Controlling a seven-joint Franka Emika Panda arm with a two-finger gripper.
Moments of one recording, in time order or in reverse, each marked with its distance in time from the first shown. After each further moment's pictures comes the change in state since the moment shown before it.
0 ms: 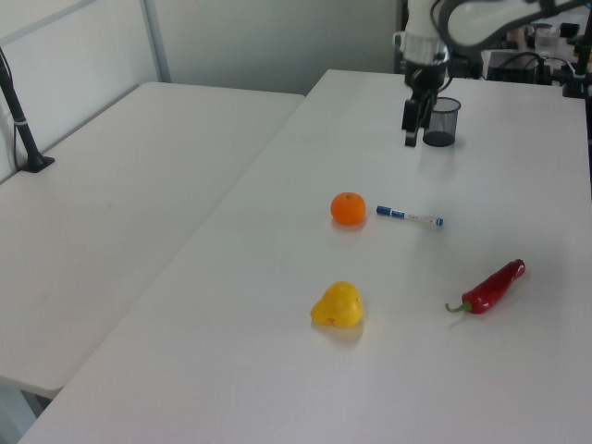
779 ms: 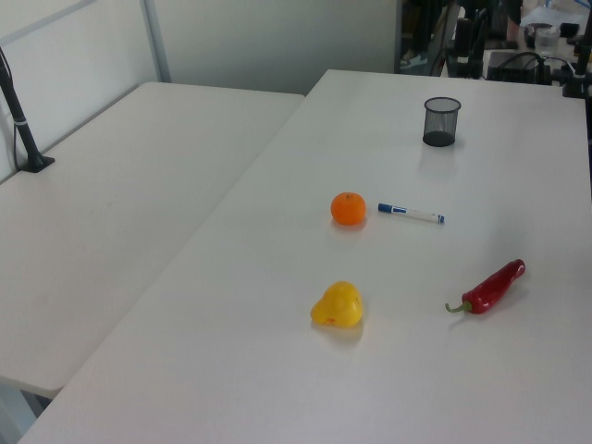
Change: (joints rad) arm -0.048 -0.204 -0.002 0.098 0.008 -0.346 0.001
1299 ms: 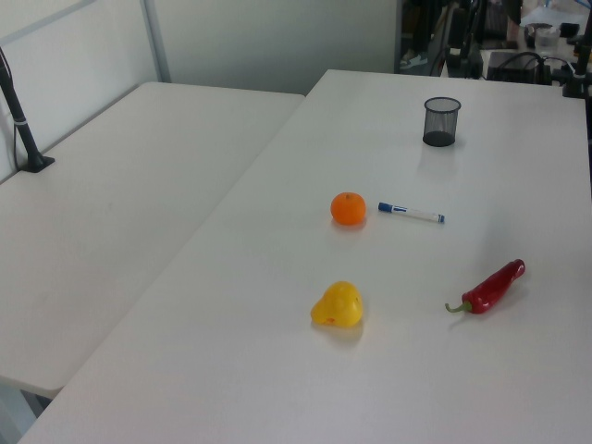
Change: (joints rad) arm 0.002 0.009 0.000 0.023 0.044 0.055 -0.110
